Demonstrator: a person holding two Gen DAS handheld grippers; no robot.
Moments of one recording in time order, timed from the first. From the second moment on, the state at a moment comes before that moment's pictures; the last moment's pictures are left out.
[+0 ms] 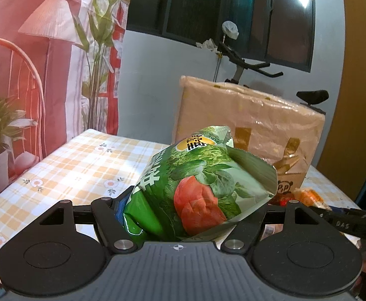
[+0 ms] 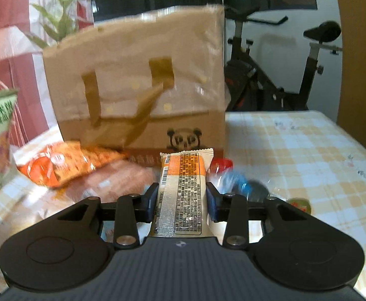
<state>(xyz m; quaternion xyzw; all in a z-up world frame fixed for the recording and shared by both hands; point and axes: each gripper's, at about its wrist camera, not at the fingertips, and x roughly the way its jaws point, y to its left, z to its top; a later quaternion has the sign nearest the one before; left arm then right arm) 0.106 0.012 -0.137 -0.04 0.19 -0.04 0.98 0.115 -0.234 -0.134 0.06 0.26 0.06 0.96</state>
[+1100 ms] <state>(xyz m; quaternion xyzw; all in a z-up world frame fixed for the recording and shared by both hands) 0.298 -0.060 0.021 -0.06 0.08 -0.14 0.99 0.177 -0.274 0.025 0.10 0.11 0.07 0.99</state>
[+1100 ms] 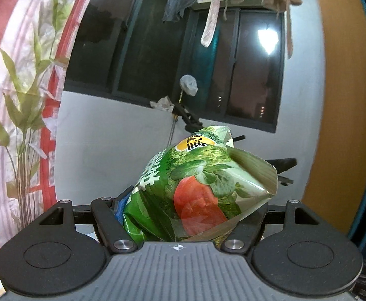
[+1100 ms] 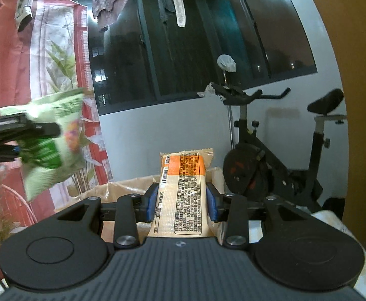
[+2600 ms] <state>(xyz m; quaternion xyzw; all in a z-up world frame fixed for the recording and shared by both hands) 0.254 0.006 -0.032 -0.08 0.24 -0.06 0.96 0.249 -0.237 0.014 0.02 0.24 0.12 0.96</state>
